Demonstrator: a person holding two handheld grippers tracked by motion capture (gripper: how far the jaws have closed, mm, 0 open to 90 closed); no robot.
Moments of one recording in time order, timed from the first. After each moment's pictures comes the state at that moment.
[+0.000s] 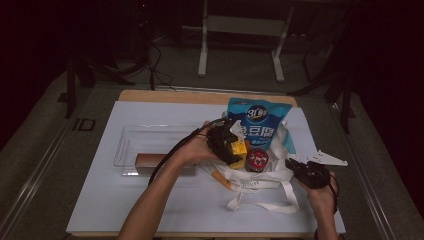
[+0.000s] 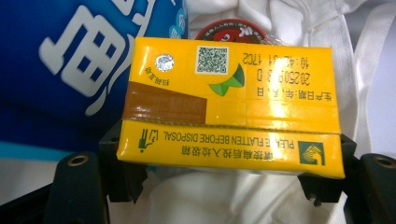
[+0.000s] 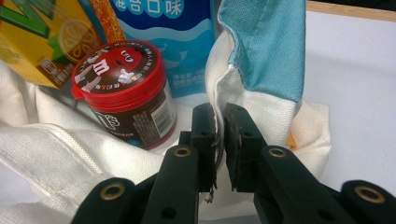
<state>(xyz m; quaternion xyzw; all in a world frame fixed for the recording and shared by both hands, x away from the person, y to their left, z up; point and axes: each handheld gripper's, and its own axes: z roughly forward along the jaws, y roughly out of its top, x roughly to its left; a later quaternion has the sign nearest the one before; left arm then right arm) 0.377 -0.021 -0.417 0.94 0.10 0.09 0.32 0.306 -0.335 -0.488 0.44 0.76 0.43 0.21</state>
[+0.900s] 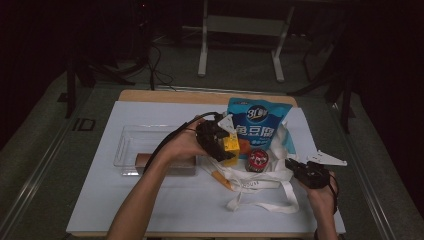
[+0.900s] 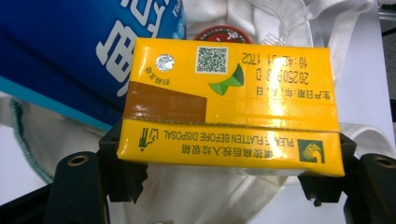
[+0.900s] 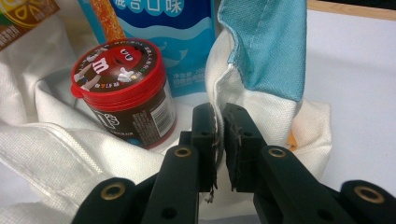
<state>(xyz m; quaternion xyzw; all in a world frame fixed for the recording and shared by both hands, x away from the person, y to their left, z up) 0.369 0.009 -0.386 0.94 0.08 0.08 0.33 0.307 -0.334 -0.488 0.44 0.76 0.43 0.21</state>
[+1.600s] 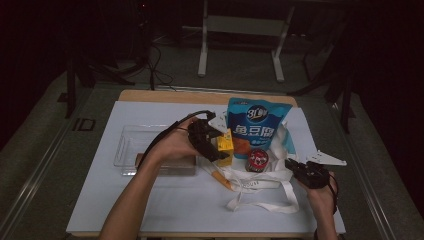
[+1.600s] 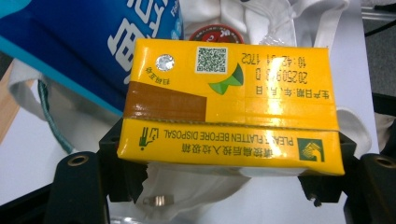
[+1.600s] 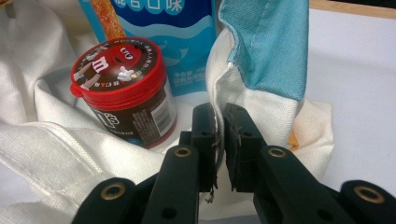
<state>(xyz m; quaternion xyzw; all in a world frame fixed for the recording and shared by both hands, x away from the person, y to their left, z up) 0.360 0.030 -0.374 0.94 0.08 0.08 0.33 0.307 -0.334 -0.489 0.44 0.76 0.43 0.21</state>
